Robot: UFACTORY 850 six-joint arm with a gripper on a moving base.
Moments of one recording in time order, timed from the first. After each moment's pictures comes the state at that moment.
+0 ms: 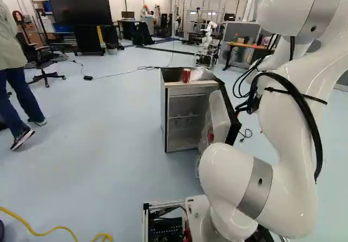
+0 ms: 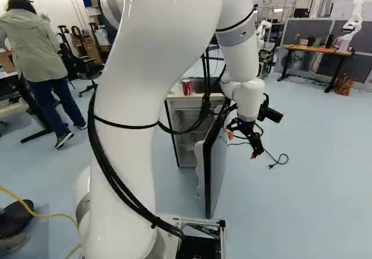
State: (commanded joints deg) arm -42.2 -25.9 -57.2 5.8 -24.7 4.2
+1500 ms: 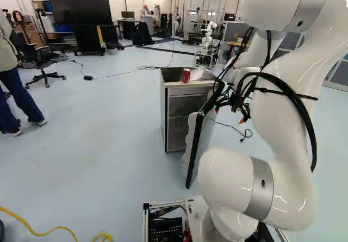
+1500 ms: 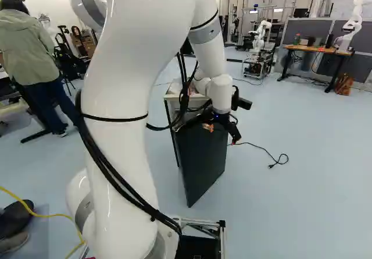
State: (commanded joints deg) arm -29.2 -23.2 -53.2 5.8 -17.7 4.2
